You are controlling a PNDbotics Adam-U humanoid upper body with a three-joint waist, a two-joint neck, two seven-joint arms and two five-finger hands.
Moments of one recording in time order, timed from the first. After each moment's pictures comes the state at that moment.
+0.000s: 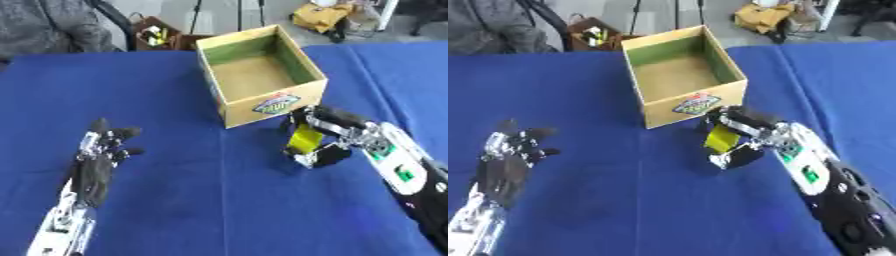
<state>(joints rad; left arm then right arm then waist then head) -0.22 0.15 -0.04 -1.56 0.22 -0.08 -0.20 -0.72 -0.42 0.34 -1.25 0.57 -0.43 0.39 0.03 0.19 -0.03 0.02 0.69</state>
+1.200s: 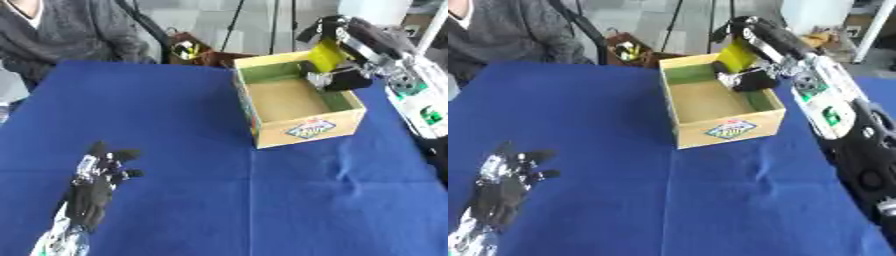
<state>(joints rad) -0.27 0.14 -0.10 -1.56 0.23 -0.07 -0.25 -0.91 -0.52 0.18 -1.20 0.65 -0.31 0.13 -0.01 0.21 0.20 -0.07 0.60</state>
